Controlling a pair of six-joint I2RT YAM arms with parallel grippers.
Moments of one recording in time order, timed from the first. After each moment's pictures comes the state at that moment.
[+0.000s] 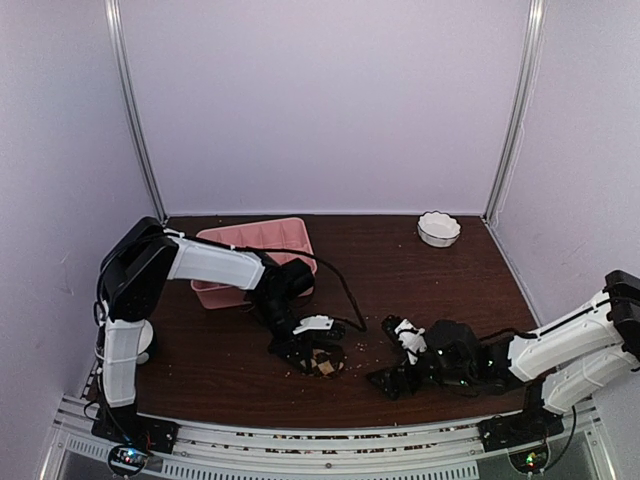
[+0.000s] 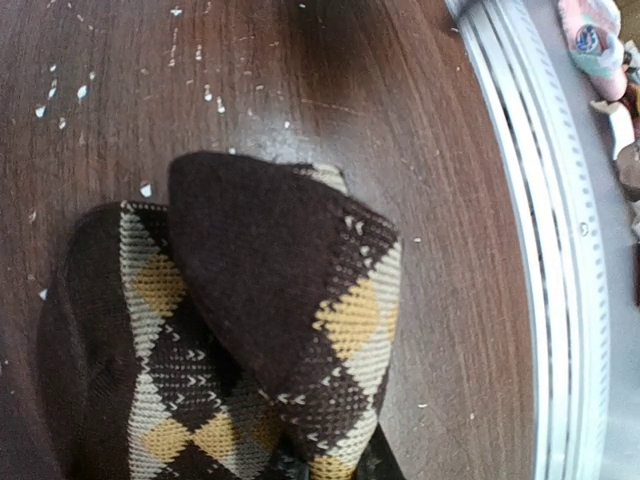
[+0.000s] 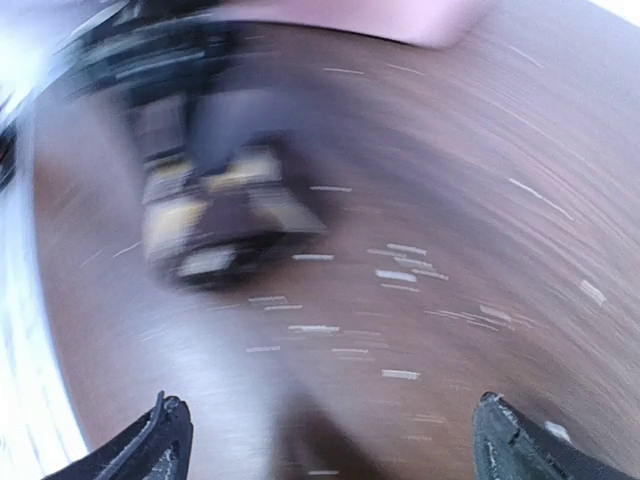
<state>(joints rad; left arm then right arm) -0.85 2.13 1.42 -0.83 0.69 0.80 1.07 1.34 0.31 0.43 0.09 0.30</state>
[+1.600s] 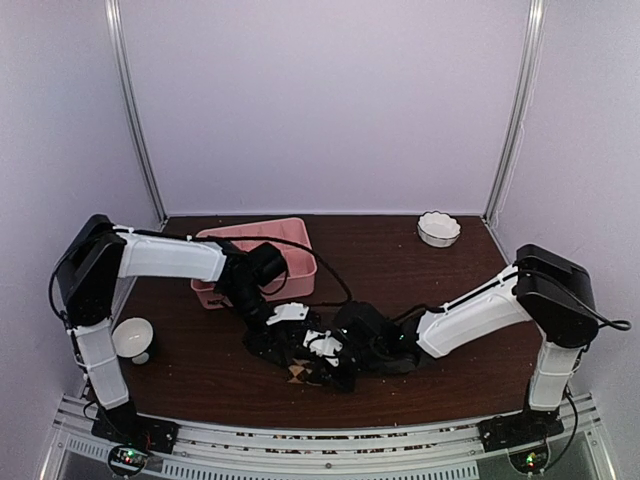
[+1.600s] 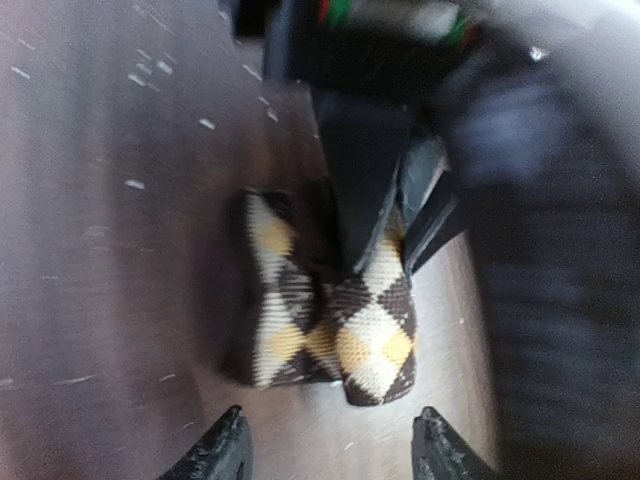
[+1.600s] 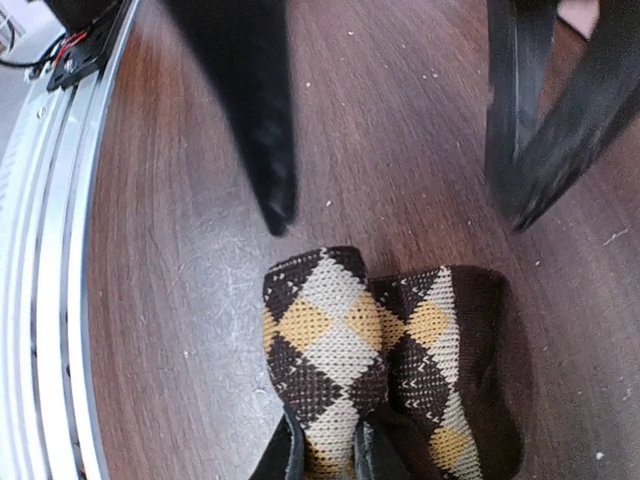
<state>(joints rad) -0.79 1.88 1.24 -0.80 0.61 0.86 1.12 1.87 0.92 0.17 -0.26 -0.05</state>
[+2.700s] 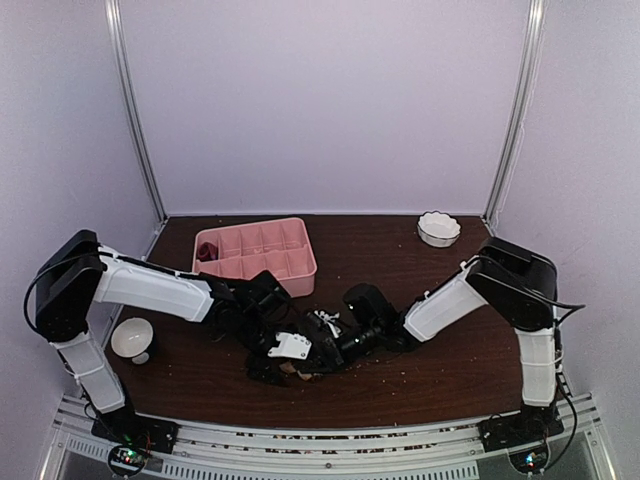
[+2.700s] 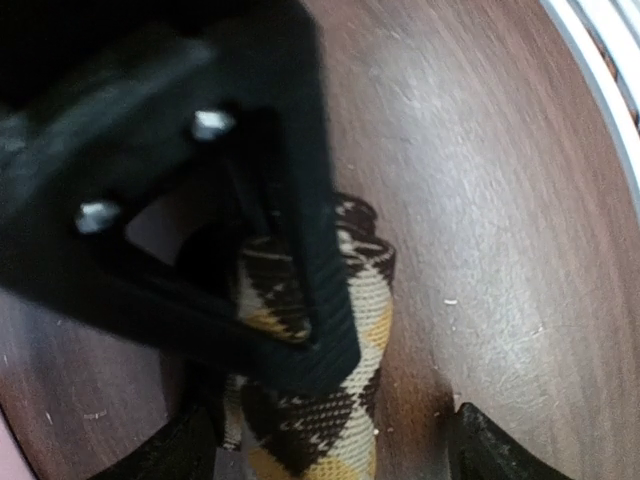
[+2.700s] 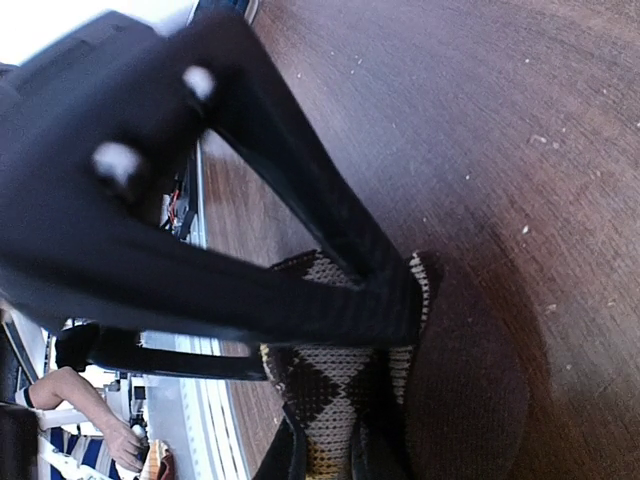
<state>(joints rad) -0.94 1.72 0.95 -0.39 0.31 0.90 0.94 2.09 0.97 0.42 -0.77 0.63</state>
